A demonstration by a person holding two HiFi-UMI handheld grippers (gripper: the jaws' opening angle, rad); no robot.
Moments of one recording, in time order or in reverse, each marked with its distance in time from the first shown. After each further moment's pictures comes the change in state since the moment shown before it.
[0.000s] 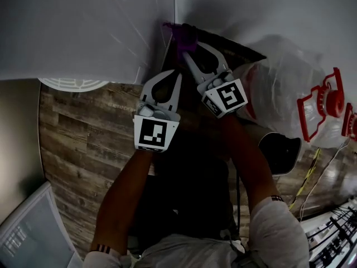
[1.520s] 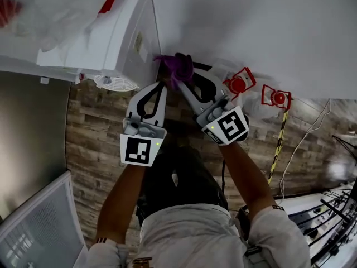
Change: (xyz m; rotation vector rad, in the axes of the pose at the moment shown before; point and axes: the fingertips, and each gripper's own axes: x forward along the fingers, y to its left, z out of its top) left arm -0.148 -0.042 0.467 -0.033 -0.158 -0.002; right arm -0.100 0.099 0.493 -0.040 -0.071 0.051
